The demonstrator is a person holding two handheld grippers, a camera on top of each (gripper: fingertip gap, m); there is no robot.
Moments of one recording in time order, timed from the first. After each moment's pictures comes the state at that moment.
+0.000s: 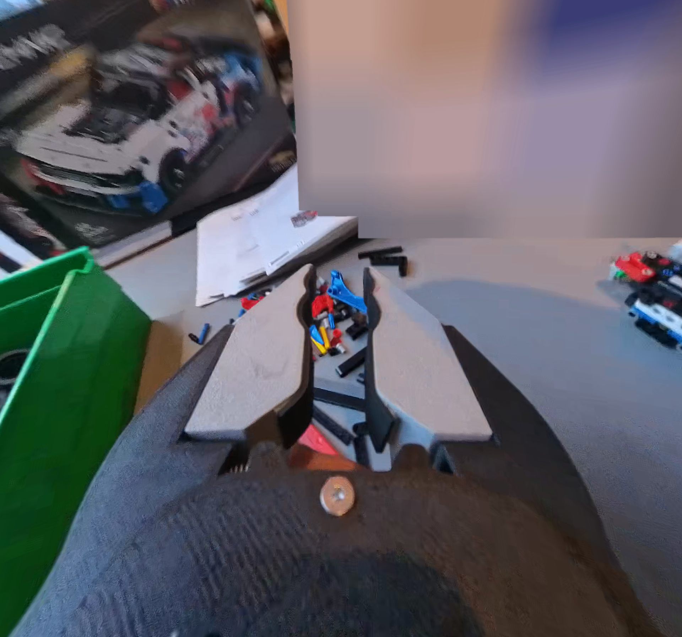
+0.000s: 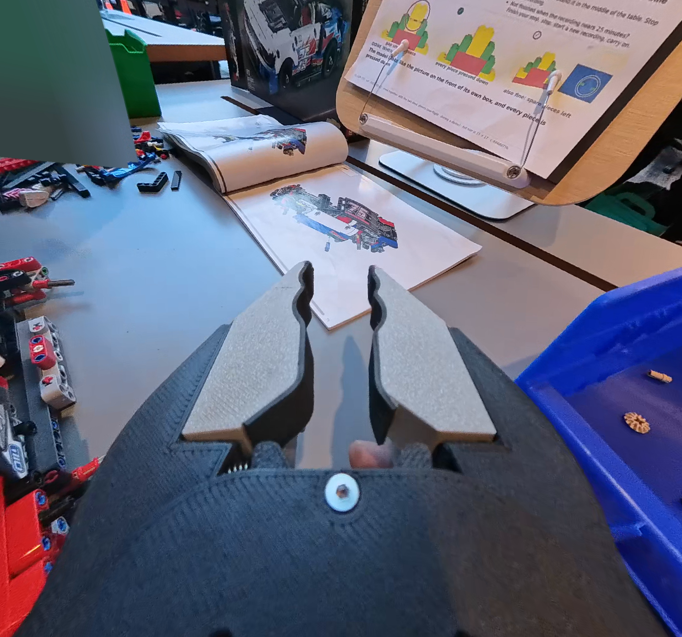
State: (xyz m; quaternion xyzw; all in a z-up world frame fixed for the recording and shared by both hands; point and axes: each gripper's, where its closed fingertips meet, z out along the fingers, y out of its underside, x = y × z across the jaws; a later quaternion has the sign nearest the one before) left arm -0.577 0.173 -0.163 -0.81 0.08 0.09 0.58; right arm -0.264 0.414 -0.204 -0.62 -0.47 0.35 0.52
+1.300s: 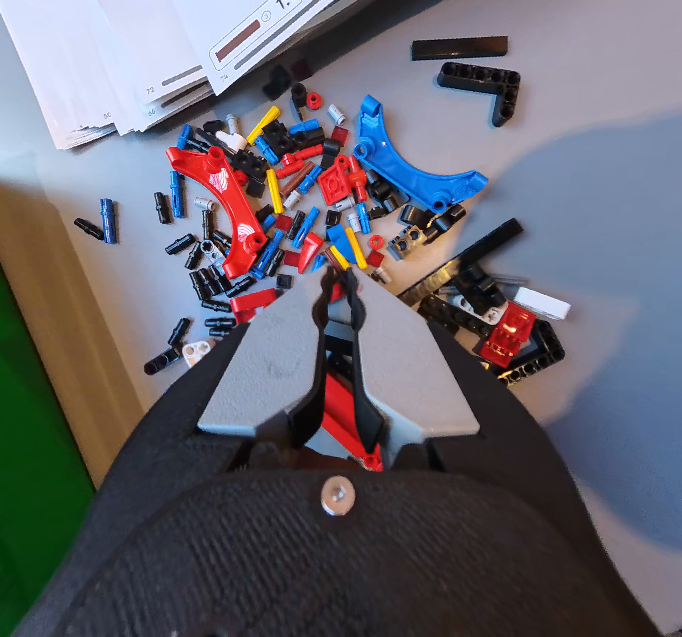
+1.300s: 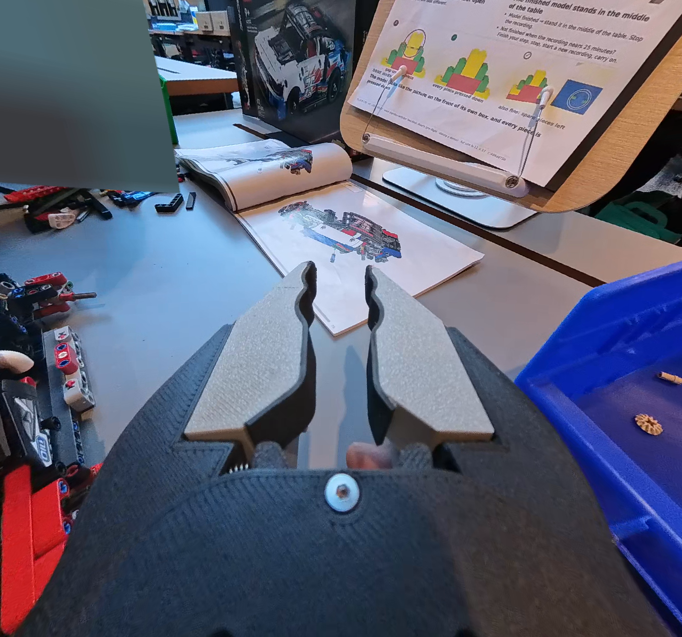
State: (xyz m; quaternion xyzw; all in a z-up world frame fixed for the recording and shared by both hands) left arm -0.625 0.188 -0.276 -0.97 0.04 0.01 0.25; right arm -0.259 0.412 -0.196 -0.61 -0.46 0.38 0.53
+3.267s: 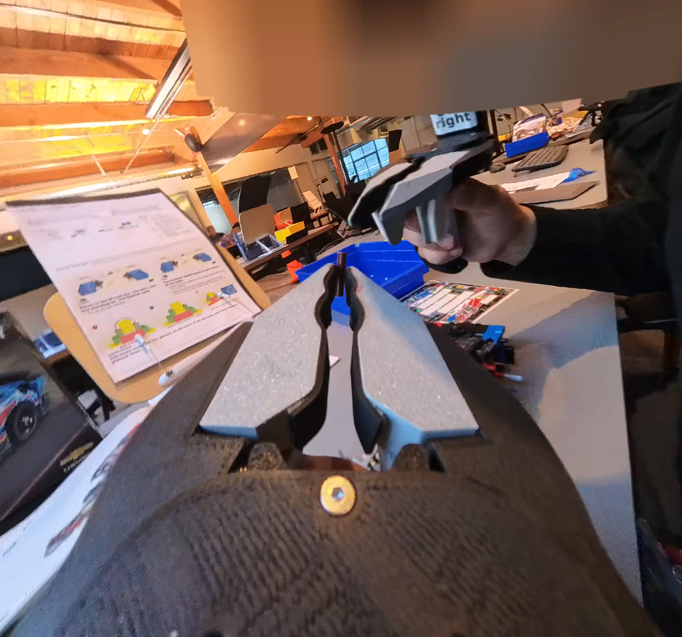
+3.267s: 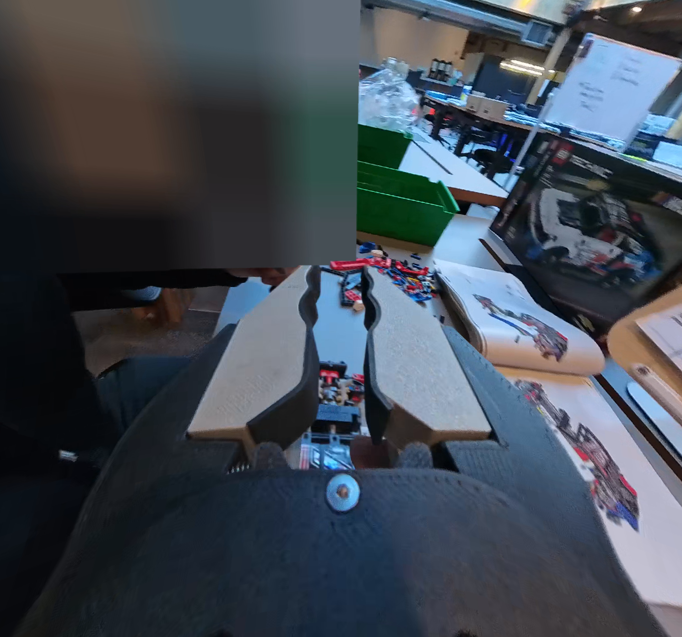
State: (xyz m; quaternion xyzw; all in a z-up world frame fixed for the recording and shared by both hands) left arm -0.326 0.145 -0.071 -0.56 0.28 -0.08 0.78; right arm -0.293 0.172 -0.059 -0.37 -0.64 0.51 0.44
